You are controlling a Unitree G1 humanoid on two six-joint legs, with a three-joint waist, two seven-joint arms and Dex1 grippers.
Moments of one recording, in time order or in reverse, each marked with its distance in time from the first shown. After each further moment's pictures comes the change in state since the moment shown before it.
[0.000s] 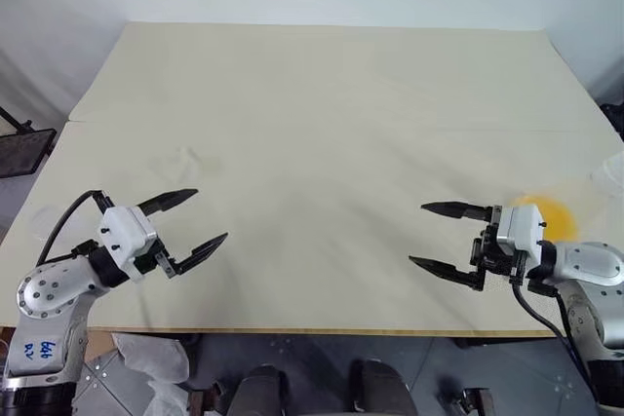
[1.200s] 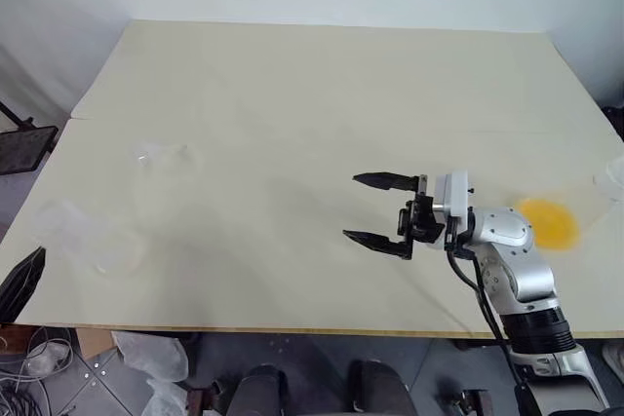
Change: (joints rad) left arm 0.508 -0.161 0.736 -0.124 -0.432 0.230 0.076; right arm -0.312 0.261 0.228 0.090 -0.002 0.008 -0.010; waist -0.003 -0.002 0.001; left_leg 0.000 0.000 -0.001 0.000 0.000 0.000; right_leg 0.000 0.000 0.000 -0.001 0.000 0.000
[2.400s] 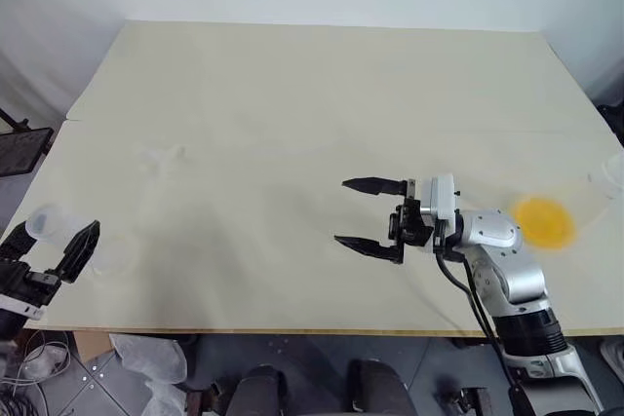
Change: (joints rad) left arm -0.224 0.080 -0.276 0.049 0.102 0.120 0.251; right arm 0.022 0.016 0.020 -0.033 -0.020 0.040 -0.025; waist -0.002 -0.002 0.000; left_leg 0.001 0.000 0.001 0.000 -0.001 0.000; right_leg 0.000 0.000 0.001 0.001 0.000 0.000
